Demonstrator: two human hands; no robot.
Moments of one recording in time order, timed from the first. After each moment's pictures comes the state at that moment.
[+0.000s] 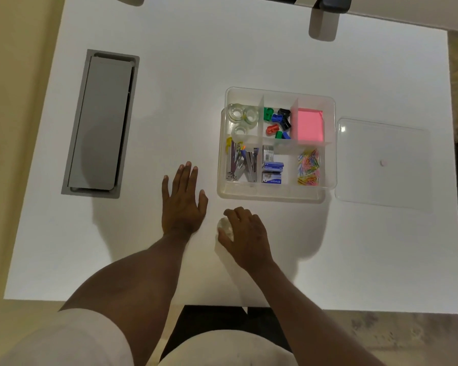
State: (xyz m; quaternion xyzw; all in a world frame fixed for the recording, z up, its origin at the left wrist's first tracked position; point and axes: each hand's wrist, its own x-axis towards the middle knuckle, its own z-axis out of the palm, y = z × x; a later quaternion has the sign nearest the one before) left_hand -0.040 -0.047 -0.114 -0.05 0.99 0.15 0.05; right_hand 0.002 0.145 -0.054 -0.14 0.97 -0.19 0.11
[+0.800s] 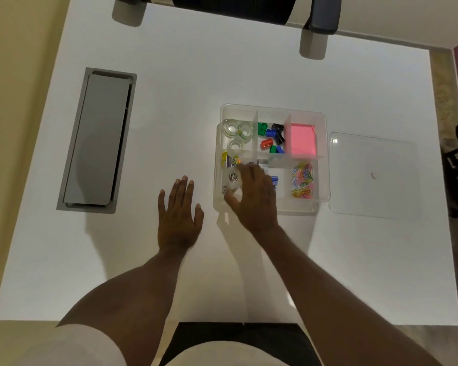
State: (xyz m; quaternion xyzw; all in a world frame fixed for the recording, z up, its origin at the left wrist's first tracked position) left_hand -0.034 -0.046 -0.117 -0.04 0.99 0.15 0.03; right_hand -0.106 0.147 -0.013 -0.09 0.97 -0.20 -0.02
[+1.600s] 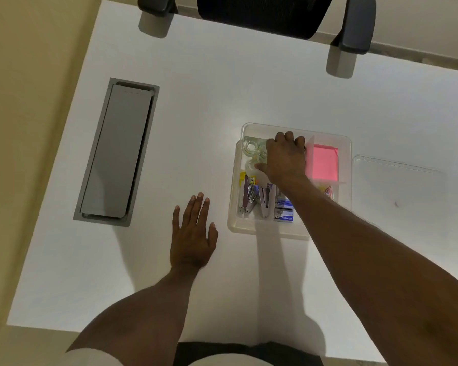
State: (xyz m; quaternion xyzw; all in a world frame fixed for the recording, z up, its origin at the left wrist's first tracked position) left_hand -0.037 -0.049 -0.124 -0.04 0.99 0.15 0.04; right_hand -0.268 0.146 0.002 -0.12 0.98 0.09 0.11
